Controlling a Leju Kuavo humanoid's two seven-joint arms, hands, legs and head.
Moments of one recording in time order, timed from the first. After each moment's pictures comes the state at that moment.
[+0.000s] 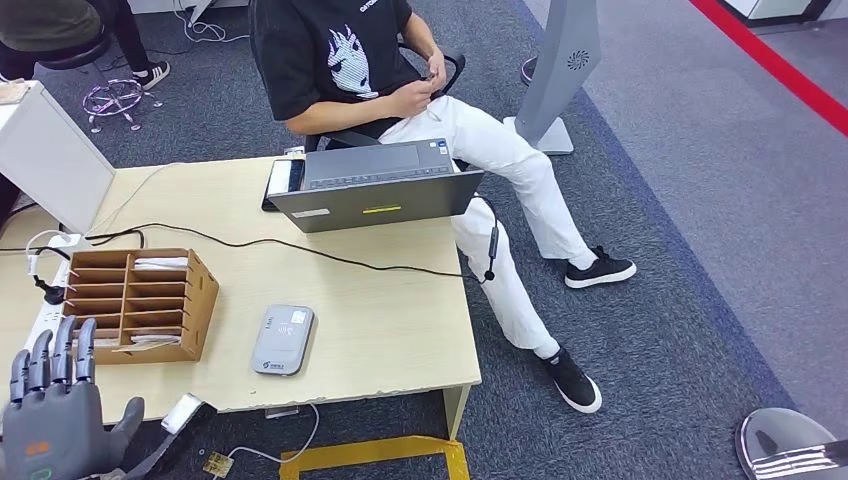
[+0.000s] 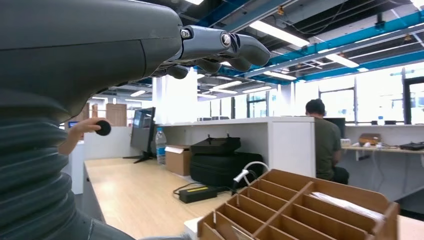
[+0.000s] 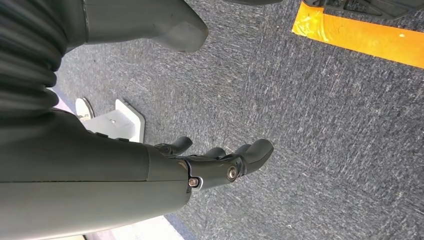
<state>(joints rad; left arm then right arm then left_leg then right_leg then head) 0.22 0.29 -0.26 -1.79 -1.42 0.31 0.36 -0.04 0.21 -0.54 -0.22 1.07 -0.31 0.11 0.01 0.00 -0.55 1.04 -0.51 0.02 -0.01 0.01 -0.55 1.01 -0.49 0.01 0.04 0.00</state>
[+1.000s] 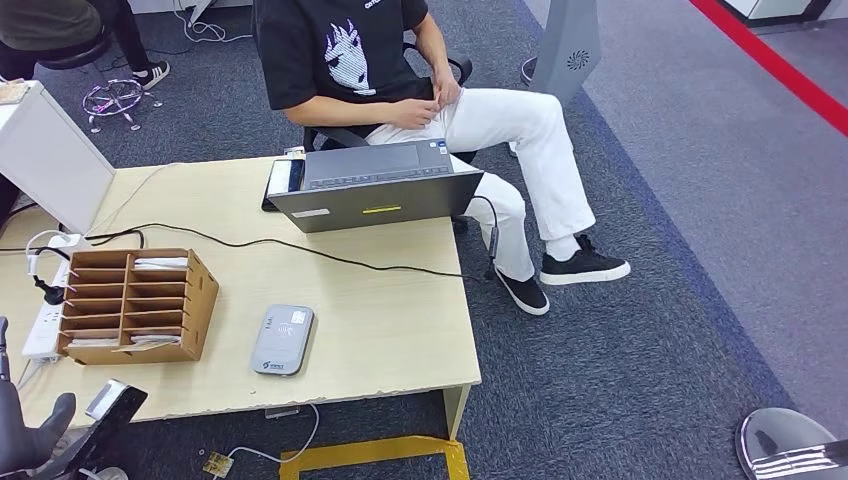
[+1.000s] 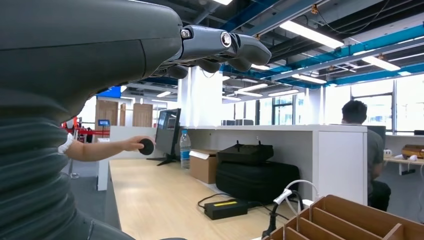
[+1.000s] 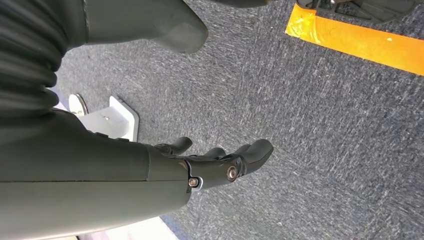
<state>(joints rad) 0.19 0.32 -0.04 -1.71 -1.29 0.36 0.24 -0.05 0.21 -0.56 -0.22 1.11 -0.28 0.10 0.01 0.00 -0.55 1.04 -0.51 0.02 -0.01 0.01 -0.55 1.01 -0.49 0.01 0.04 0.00</state>
